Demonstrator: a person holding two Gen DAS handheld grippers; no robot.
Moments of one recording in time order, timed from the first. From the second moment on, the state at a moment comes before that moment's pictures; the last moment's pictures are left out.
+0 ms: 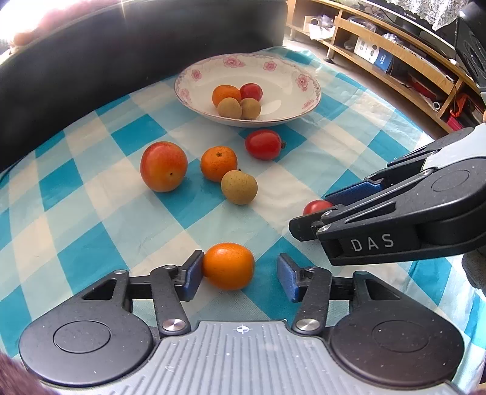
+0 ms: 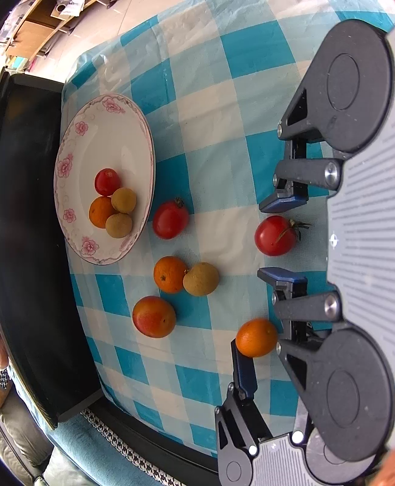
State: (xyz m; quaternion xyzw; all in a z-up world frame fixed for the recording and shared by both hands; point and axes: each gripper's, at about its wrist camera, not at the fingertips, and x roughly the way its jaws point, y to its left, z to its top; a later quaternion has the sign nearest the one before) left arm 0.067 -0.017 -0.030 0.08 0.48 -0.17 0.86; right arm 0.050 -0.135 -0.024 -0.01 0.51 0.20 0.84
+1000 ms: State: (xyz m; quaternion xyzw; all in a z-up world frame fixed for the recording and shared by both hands) left arm 0.066 -0.021 -0.025 0.10 0.47 -0.15 0.86; right arm 0.034 -0.134 -0.017 -0.06 0.50 0.17 0.85
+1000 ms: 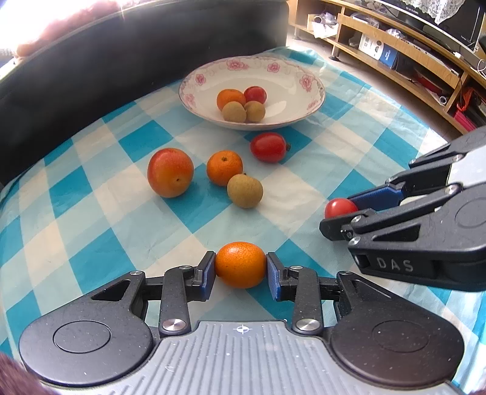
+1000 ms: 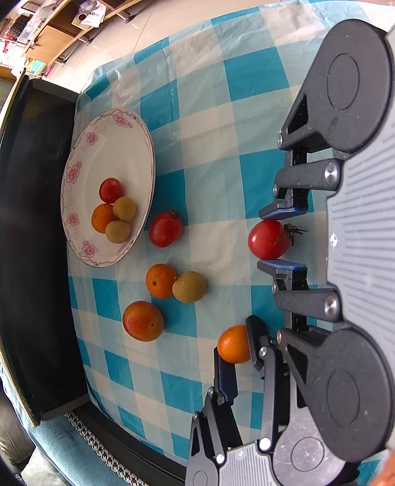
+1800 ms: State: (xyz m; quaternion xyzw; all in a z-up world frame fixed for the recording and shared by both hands) left arm 0.070 -0.023 -0.017 0.10 0.47 -0.15 0.87; right arm 0.029 -0.135 -0.008 -0.06 0.49 0.17 0.86
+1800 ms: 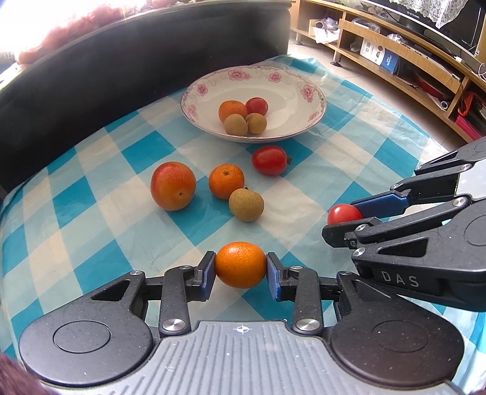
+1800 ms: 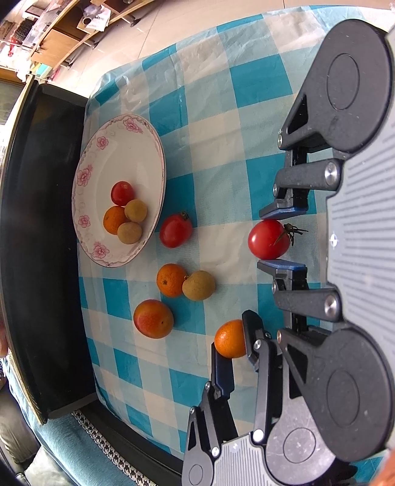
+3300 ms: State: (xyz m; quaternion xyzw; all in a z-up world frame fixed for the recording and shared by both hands) left arm 0.101 -0.036 0.005 0.10 0.44 -0.15 0.88; right arm 0.054 -0.150 0.016 -0.04 0.46 0.15 0.88
